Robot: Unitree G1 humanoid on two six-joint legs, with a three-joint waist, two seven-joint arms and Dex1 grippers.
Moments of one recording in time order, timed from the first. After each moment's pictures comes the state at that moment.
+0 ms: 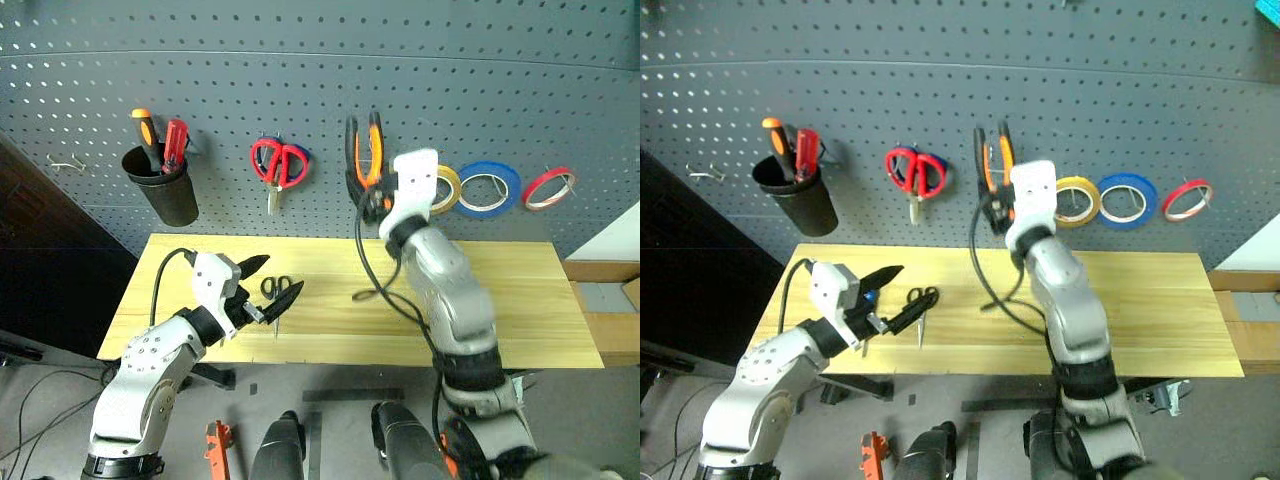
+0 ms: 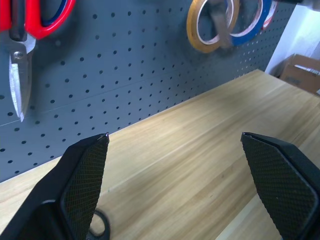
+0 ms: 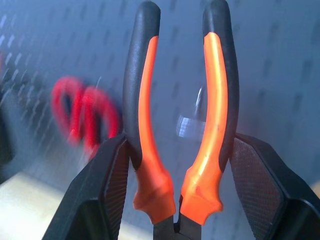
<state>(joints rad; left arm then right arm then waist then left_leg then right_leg) -0.07 0.48 0.14 -0.40 -0.44 0.41 -0.64 -0.76 0.06 0.05 -0.07 0.05 0.39 0.12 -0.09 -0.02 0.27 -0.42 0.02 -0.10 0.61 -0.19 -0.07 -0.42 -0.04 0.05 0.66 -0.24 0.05</state>
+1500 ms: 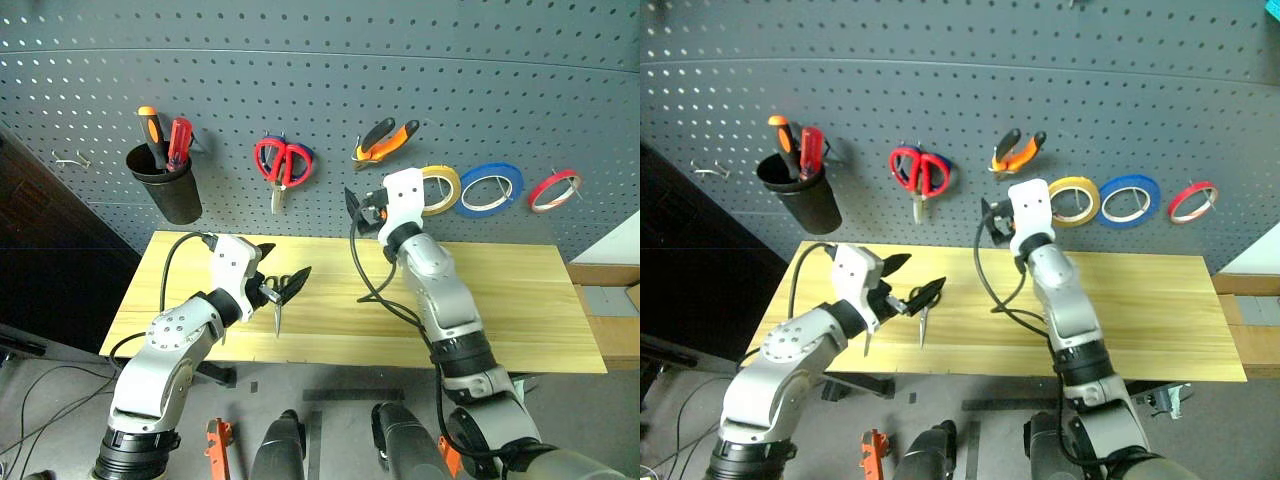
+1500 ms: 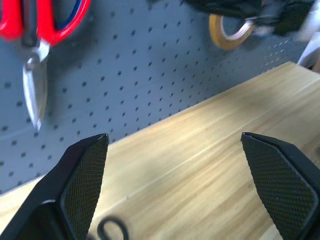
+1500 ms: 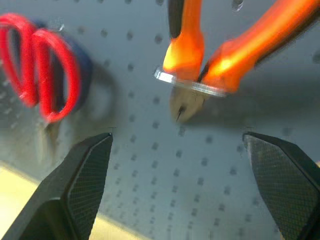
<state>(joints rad) -0.13 0.47 0.05 -0.40 -0.36 0.55 -0.48 -0.61 -0.01 0.10 0.01 0.03 0.36 0.20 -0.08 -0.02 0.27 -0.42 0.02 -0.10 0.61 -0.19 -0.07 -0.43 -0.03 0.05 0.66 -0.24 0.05</state>
